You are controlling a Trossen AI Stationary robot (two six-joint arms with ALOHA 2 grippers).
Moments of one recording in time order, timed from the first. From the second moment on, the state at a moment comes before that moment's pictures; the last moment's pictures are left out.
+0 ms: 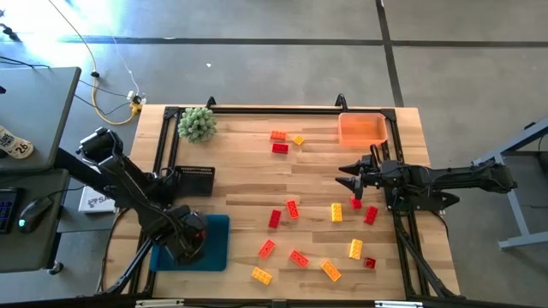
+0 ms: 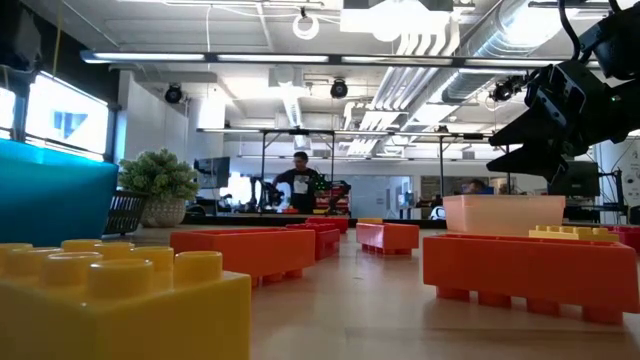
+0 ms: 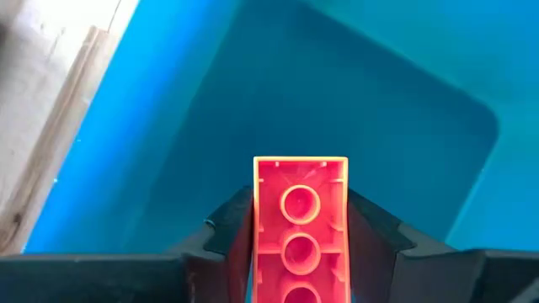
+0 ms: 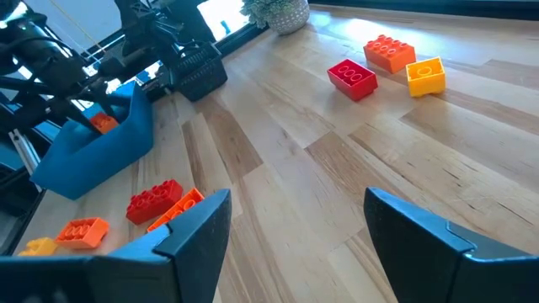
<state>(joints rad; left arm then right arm) -0.78 1.39 0.75 -0.75 -0.25 -1.34 -0.04 0.35 0.01 0.04 0.18 0.52</state>
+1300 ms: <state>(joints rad) -0.78 1.39 0.72 -0.73 -0.20 -1.44 -0.04 0.35 0.01 0.04 0.14 0.66</state>
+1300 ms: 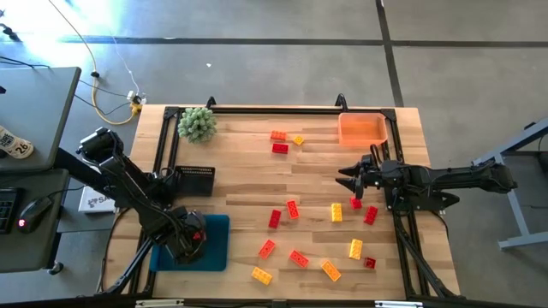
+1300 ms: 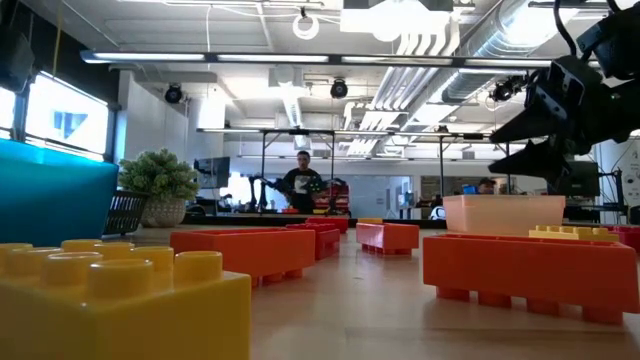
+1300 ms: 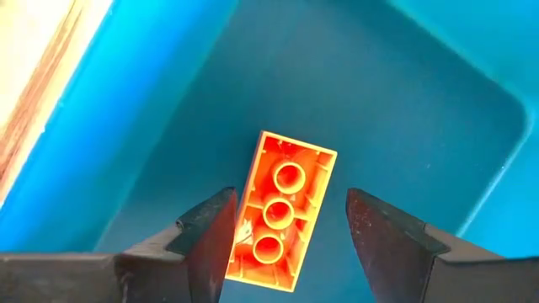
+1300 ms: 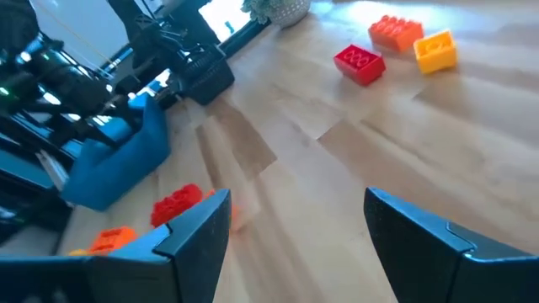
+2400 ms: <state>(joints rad) -0.70 1.39 0.81 -0.87 -0.33 -1.32 -0.01 0.68 0.50 -0.62 0.02 1.07</state>
